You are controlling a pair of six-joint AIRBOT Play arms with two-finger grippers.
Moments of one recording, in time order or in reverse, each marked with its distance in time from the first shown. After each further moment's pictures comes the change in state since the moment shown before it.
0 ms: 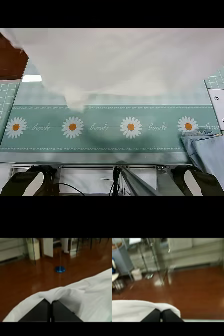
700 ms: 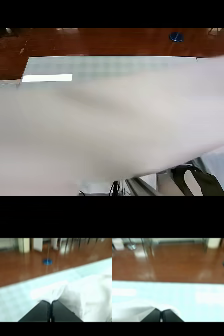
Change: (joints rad) left arm 0.036 0.196 0.164 0.014 -0.468 -0.391; right arm -0.019 -0.047 0.425 -0.171 0.678 0.099
